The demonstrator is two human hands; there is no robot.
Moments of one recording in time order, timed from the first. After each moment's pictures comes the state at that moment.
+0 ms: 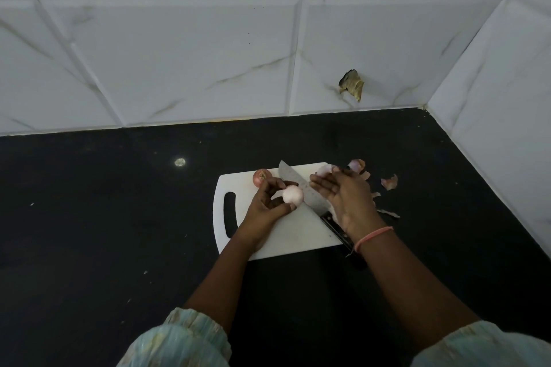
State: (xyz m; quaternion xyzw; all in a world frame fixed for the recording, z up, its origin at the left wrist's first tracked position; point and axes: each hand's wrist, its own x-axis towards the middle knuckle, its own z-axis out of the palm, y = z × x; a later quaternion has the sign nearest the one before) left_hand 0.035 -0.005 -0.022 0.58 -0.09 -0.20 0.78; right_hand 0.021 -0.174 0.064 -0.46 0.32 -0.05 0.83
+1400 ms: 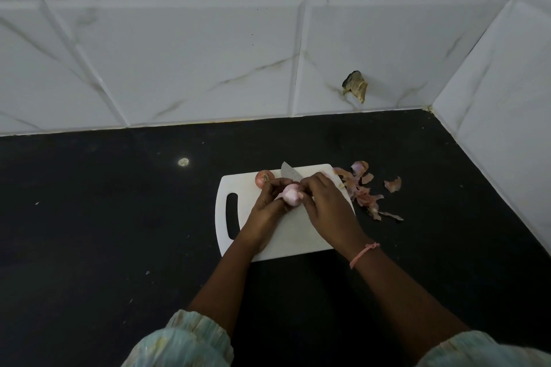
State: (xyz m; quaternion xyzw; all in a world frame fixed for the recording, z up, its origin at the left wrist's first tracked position) left_hand 0.037 -0.011 -0.018 0.58 -0.07 -0.20 0.79; right_hand 0.007 -0.164 0.027 -0.95 -0.08 -0.11 0.29
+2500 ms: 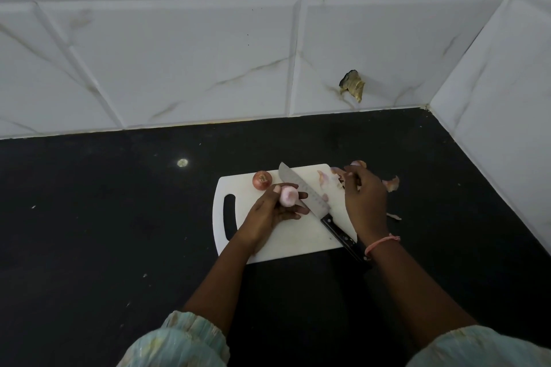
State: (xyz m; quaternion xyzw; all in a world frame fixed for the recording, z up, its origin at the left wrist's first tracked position) left_hand 0.033 -0.014 -0.003 0.56 -0.07 -0.25 0.78; right_hand 0.012 -0.209 0.032 -0.88 0.19 -0.22 0.38
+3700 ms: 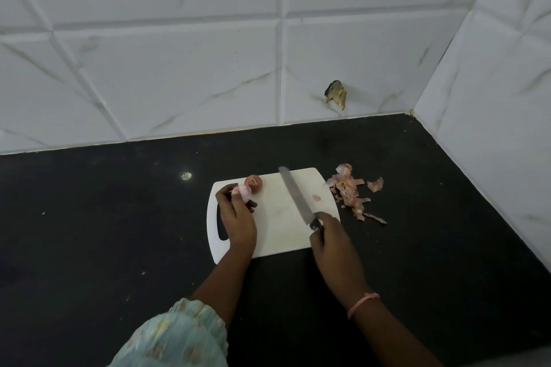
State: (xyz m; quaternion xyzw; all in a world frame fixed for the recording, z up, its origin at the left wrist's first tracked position) left_hand 0.021 -0.020 -0.011 0.67 0.16 0.14 0.71; right_hand -0.081 -0.174 0.017 -0.93 0.11 -0.08 0.35
